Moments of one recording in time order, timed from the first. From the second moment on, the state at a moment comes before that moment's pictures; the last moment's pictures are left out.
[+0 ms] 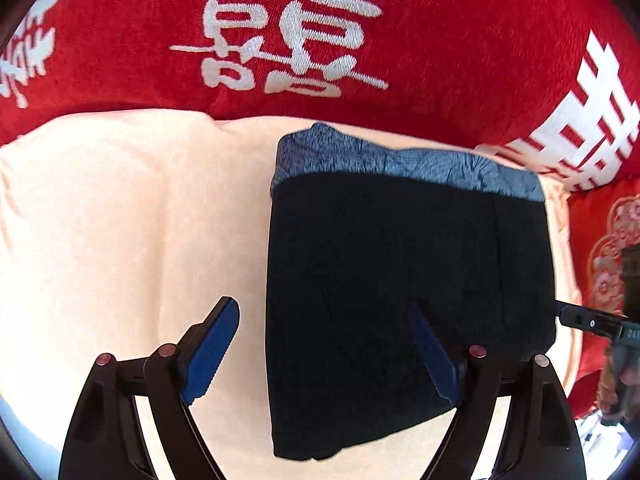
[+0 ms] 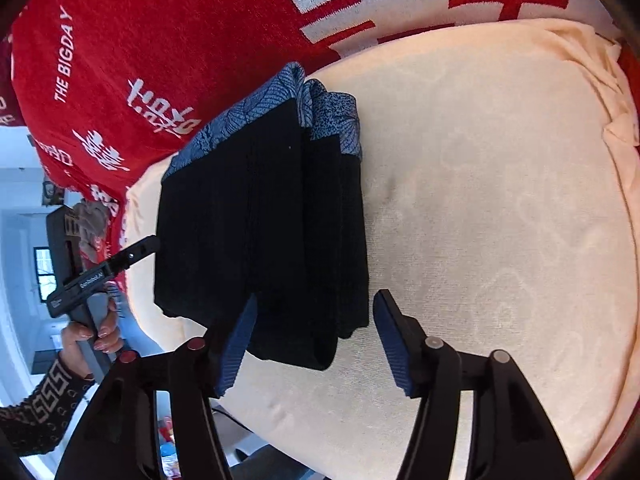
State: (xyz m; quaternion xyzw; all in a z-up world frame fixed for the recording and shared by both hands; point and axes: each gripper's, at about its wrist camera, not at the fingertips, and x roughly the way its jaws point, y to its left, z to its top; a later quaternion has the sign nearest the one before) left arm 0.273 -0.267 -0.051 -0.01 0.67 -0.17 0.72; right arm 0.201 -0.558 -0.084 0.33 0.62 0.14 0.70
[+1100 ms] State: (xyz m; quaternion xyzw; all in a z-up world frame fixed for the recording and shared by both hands) left arm 0.273 -0.268 -0.053 -0.12 0.65 -0.27 0.70; right arm 0.222 -0.557 -0.107 0.46 0.57 0.26 0.63
